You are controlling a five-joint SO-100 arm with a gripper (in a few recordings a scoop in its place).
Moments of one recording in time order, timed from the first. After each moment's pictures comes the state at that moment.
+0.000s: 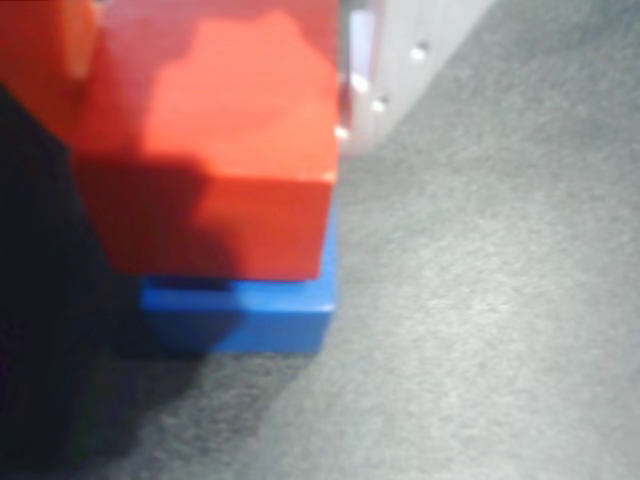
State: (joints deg) arm 0.8 94.7 108.1 62.9 94.0
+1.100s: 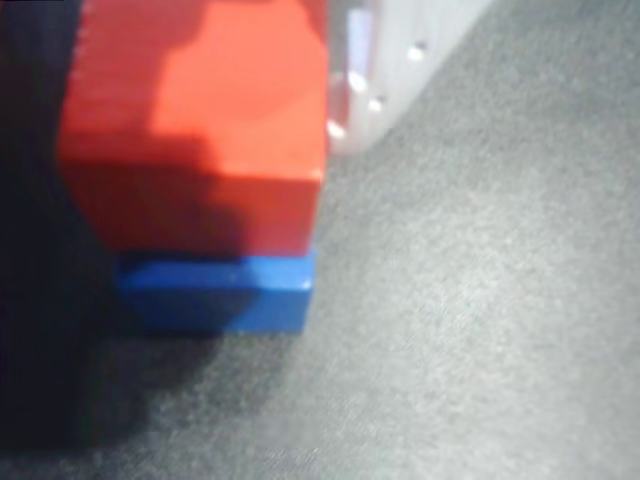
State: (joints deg) arm -0.1 94.5 110.2 59.0 93.9
